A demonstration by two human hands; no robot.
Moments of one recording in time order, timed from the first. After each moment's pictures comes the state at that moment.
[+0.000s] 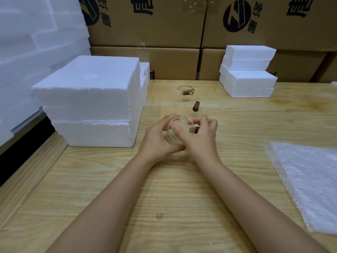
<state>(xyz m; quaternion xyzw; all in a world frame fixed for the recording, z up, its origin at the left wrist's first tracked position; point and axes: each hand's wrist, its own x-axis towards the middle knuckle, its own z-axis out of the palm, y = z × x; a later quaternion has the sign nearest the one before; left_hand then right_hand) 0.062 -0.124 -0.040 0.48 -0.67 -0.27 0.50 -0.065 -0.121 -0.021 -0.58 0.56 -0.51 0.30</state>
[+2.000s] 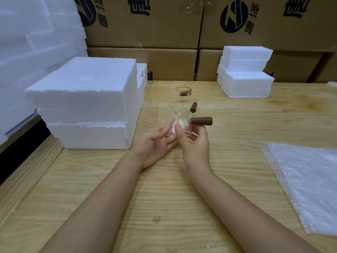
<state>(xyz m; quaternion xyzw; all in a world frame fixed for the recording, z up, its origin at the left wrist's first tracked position) 0.068 -0.132 -0.035 0.26 -0.40 -0.73 0.49 -0.052 -0.115 -0.040 -0.45 0.43 -0.64 0.45</state>
